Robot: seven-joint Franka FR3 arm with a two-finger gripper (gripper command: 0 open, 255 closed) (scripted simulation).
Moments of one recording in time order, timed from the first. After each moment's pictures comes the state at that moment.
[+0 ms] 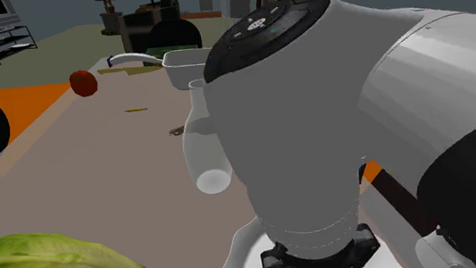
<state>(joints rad) 0.16 -0.12 0.95 -2.11 0.12 1.73 1.68</state>
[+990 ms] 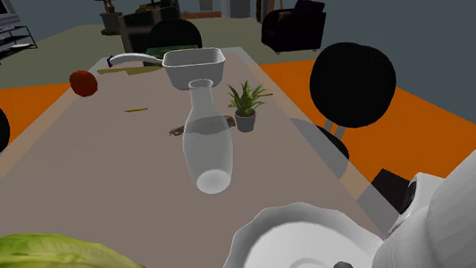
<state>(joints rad) 0.29 -0.39 0.99 -2.25 0.19 1.82 1.70</state>
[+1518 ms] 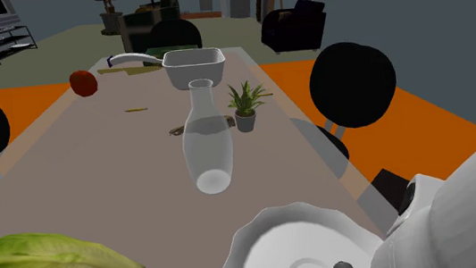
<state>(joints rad) 0.29 -0.40 0.99 -2.25 0.19 1.85 1.70</state>
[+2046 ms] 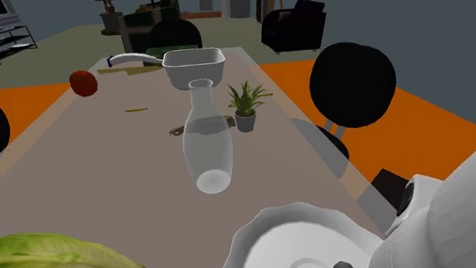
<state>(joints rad) 0.29 -0.39 1.00 -2.24 0.19 1.85 1.70</state>
